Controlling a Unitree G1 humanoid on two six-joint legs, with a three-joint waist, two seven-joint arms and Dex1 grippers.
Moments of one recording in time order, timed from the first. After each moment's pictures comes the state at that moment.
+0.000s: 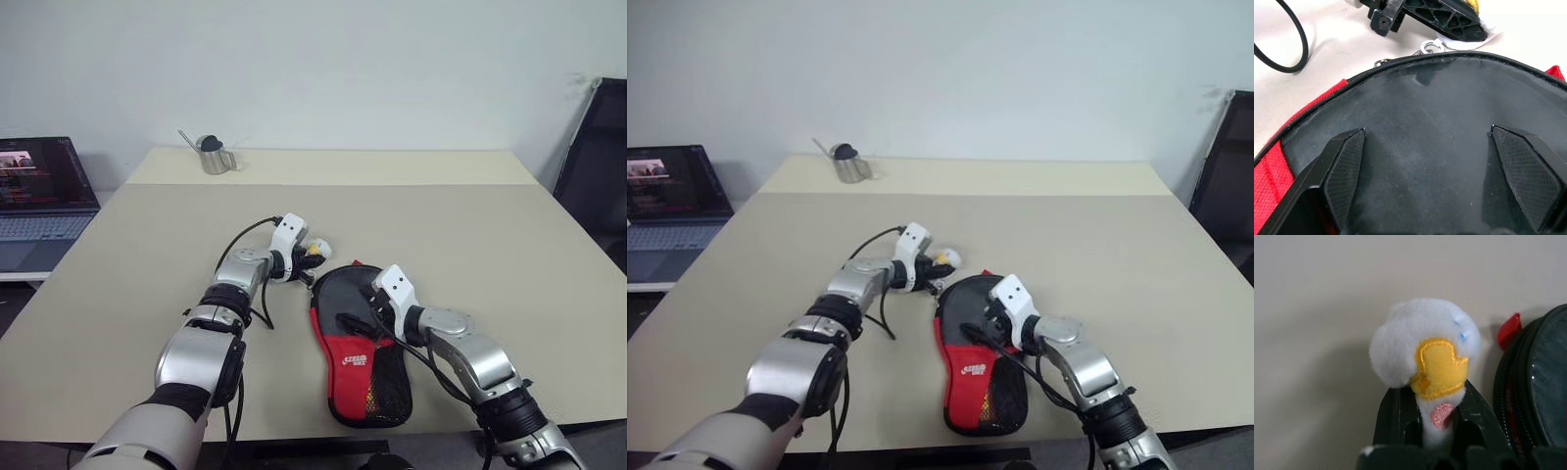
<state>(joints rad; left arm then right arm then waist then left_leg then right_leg) -1.07 0.29 -0.04 1.15 -0.02 0.20 -0.83 -0.42 -0.28 0.28 0.00 0.16 0.54 0.61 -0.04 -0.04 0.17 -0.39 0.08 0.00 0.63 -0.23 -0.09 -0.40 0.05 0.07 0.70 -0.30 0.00</state>
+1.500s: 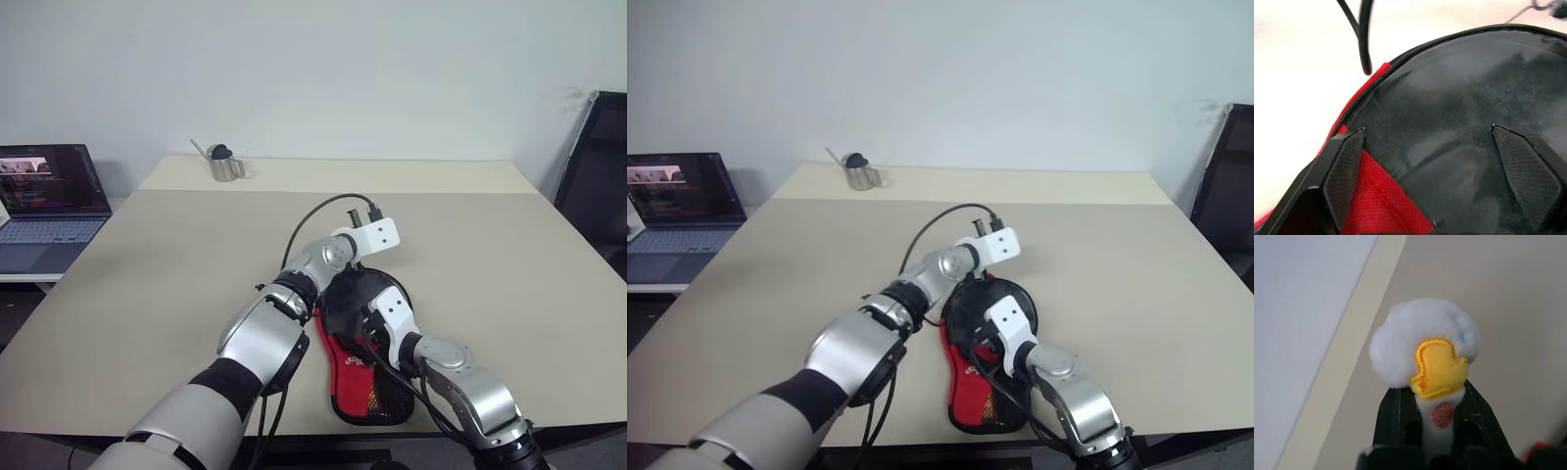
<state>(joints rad) -1.30 -0.02 -0.34 1.41 0.53 -0.26 -0.23 -0.20 -0.20 0.30 -0.30 0.10 0.75 0.46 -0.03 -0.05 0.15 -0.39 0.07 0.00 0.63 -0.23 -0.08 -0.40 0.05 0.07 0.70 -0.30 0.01</state>
